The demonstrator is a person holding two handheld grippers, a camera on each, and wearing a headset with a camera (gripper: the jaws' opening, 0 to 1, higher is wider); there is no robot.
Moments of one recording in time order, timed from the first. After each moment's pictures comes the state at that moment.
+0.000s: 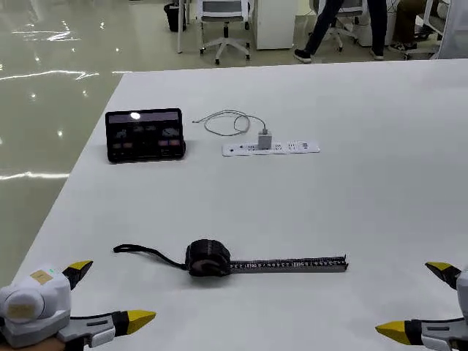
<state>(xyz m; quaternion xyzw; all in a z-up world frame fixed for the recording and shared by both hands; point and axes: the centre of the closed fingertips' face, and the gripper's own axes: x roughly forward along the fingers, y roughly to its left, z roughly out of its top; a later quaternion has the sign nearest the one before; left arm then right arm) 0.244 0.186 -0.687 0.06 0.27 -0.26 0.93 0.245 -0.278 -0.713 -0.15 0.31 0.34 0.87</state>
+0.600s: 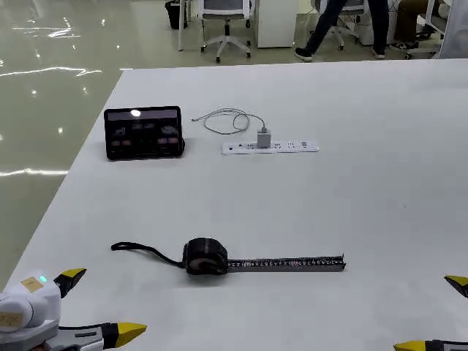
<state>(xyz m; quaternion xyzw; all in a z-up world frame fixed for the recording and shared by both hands) 0.232 0.183 -0.693 0.07 0.28 -0.28 0.91 0.232 -0.297 -0.713 -0.15 0.31 0.34 0.88</state>
